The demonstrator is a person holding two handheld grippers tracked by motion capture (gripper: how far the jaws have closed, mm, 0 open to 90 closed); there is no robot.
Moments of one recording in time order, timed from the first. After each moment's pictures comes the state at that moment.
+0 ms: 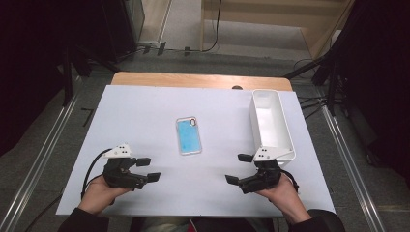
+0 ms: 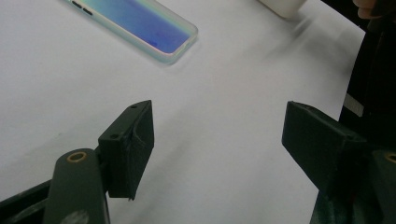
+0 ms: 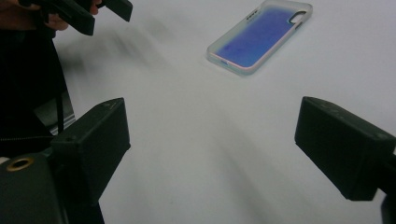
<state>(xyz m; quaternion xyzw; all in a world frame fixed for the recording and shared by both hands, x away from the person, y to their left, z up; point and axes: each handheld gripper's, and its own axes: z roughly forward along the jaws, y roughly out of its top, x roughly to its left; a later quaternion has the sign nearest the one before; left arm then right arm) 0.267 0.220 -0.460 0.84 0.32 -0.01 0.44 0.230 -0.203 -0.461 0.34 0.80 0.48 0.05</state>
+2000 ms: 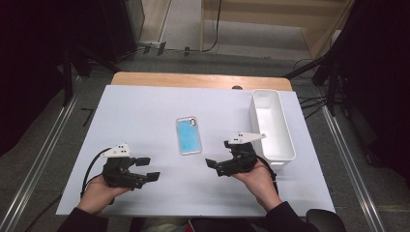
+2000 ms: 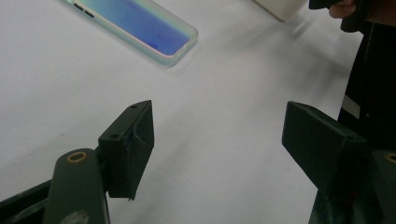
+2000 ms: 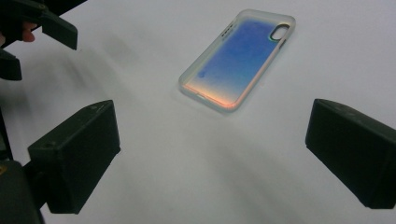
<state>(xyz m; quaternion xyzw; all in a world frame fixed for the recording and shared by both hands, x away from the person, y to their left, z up) 0.267 0.221 -0.458 0.84 0.32 -0.01 0.44 0.273 -0.148 -0.459 0.40 0.80 0.45 0.08</state>
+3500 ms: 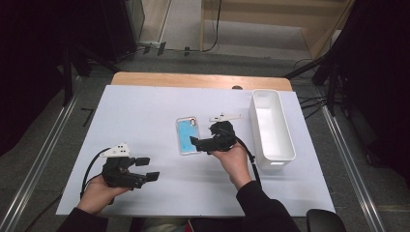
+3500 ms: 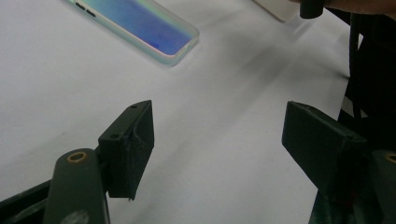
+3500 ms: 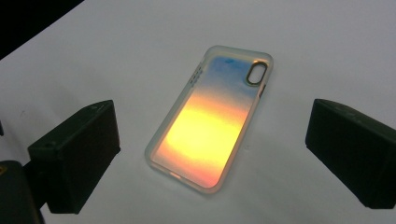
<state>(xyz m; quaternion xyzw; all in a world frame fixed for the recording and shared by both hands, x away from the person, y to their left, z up) 0.268 0.223 -0.459 0.83 0.33 -0.02 0.45 0.332 -0.099 -0.456 0.47 0.77 0.43 0.10</state>
